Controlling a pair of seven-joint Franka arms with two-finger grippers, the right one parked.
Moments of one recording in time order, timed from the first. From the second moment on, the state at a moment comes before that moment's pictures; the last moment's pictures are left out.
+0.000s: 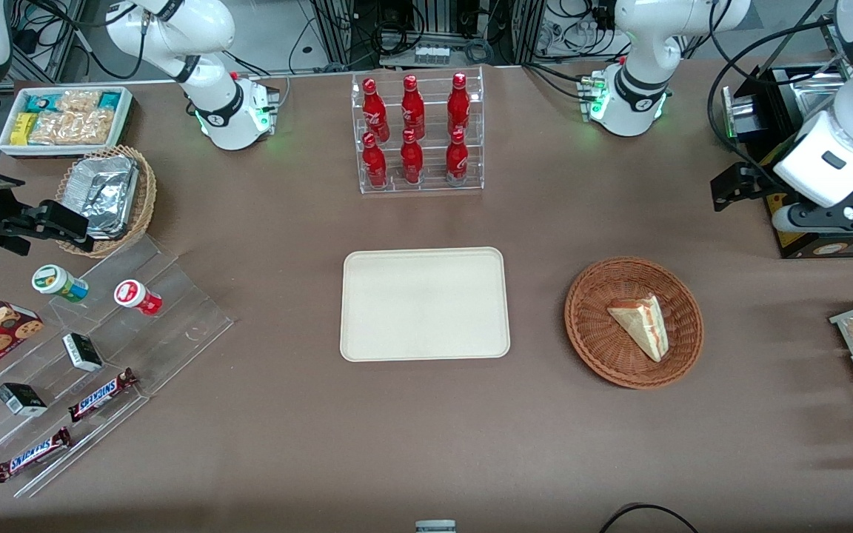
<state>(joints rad) -0.02 0.01 -0.10 -1.55 0.03 1.46 -0.09</state>
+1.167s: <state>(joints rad) -0.02 0.27 0.00 -1.78 -0.02 1.92 -0.30</state>
